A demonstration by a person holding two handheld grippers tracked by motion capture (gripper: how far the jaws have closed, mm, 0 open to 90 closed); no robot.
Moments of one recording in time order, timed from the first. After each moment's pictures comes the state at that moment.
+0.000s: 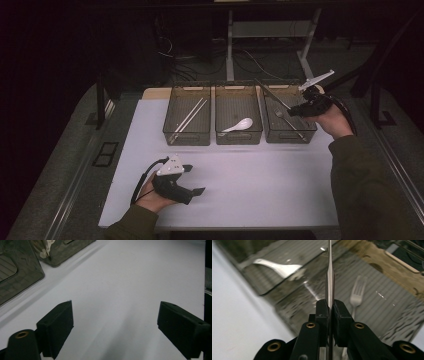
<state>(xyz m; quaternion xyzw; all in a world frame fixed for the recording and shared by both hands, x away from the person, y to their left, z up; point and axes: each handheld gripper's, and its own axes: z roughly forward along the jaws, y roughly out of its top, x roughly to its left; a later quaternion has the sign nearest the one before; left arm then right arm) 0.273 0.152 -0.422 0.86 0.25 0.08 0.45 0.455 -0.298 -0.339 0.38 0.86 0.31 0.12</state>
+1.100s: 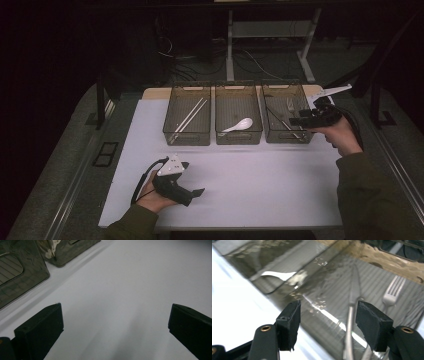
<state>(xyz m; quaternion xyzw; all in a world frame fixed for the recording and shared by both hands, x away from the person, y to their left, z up) 0.274 0.151 -0.425 0.85 0.25 0.10 0.45 0.421 -0.321 -0.360 0.42 0.81 0.39 0.12</state>
